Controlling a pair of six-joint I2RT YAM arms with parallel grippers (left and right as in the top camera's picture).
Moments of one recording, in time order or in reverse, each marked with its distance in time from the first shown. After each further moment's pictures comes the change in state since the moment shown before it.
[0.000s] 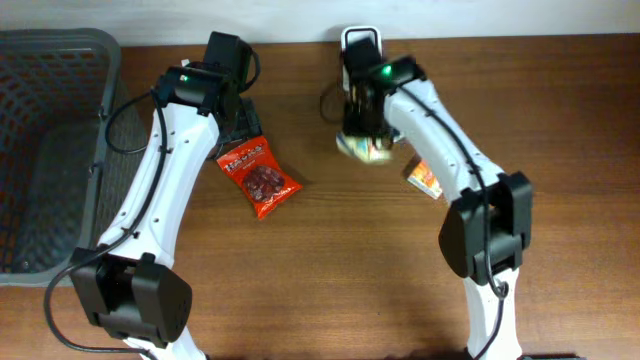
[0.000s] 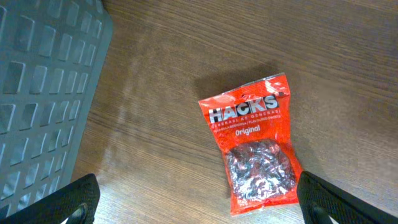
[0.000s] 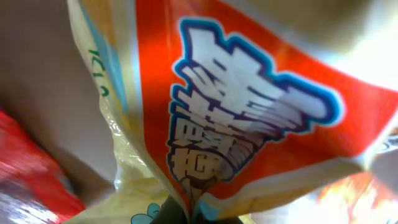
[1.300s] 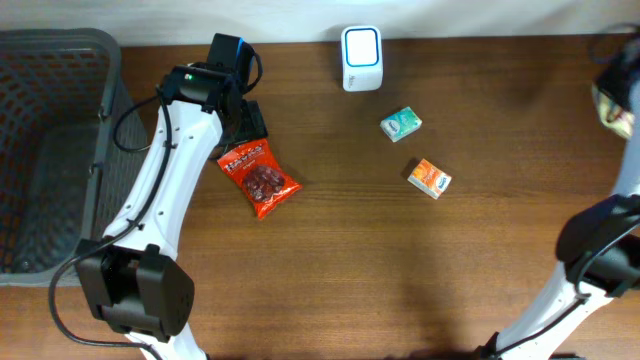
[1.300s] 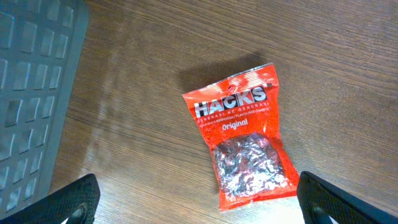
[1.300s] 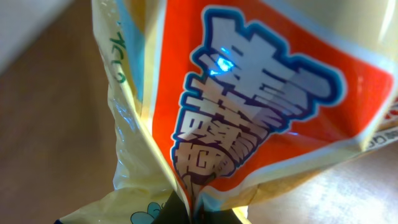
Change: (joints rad) left arm 0.000 0.028 -0.005 0.014 0.059 0.000; right arm -0.846 -0.084 0.082 0.042 0.277 -0.026
